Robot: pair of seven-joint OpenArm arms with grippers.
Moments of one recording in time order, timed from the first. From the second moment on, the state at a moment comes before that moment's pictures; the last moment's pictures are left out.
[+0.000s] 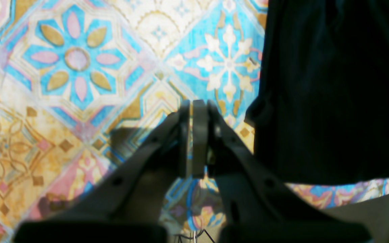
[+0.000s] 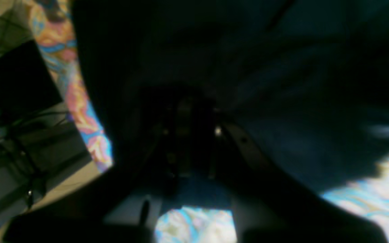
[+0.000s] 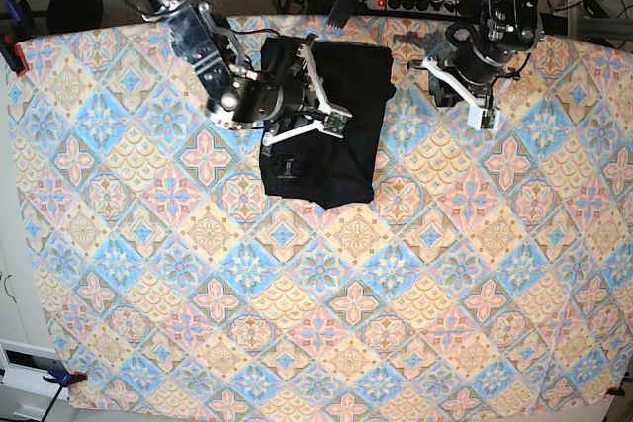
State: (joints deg) left arm 27.5 -7.4 -11.1 103.6 -21.1 -14.3 43.1; right arm -3.2 7.3 -28.4 92.9 7.2 41.1 -59.9
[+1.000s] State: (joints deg) left arm 27.5 -6.2 -11.5 103.7 -21.2 -14.2 43.1; right arm 6.3 21.2 -15.5 76.4 0.9 42.0 -50.0
